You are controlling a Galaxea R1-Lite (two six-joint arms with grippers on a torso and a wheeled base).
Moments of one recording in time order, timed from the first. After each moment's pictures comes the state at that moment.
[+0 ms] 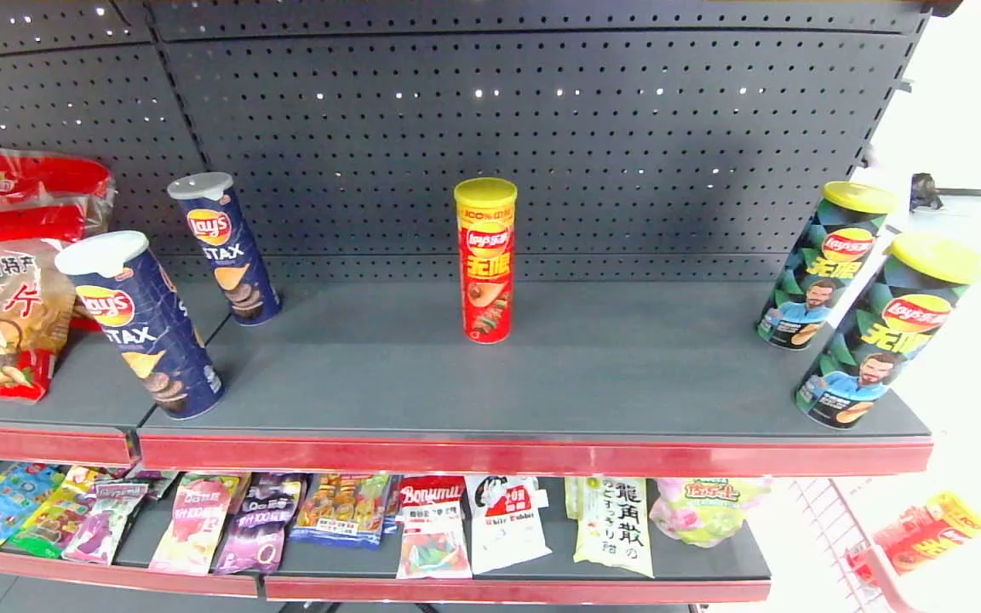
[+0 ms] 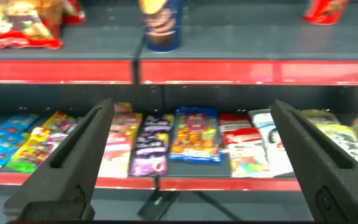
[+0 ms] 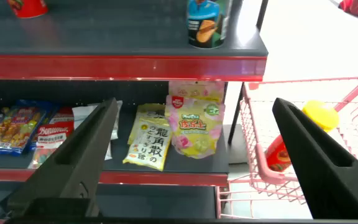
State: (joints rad) left arm 0.00 0.00 0.00 0.00 0.00 0.01; right arm 0.00 0.00 0.00 0.00 0.01 0.00
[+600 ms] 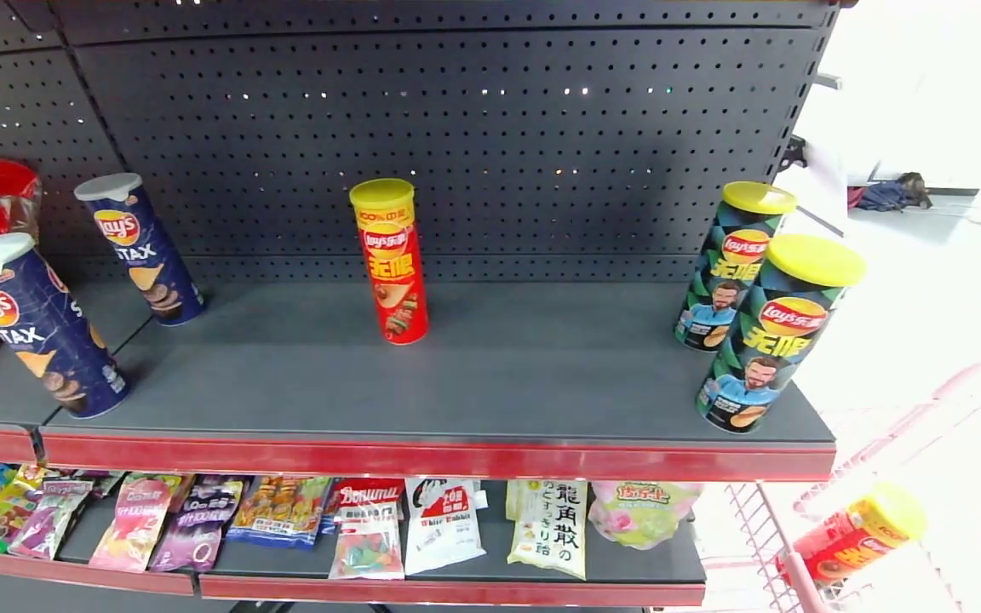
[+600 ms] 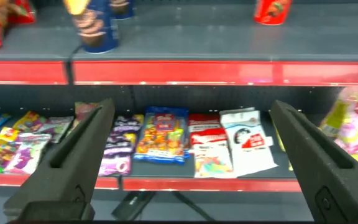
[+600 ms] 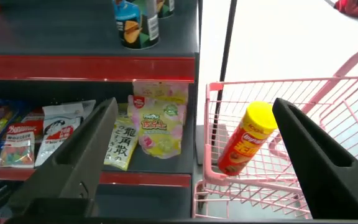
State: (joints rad) left arm 0.00 0.00 0.00 0.00 0.00 0.01; right arm 0.00 0.00 0.00 0.00 0.02 0.00
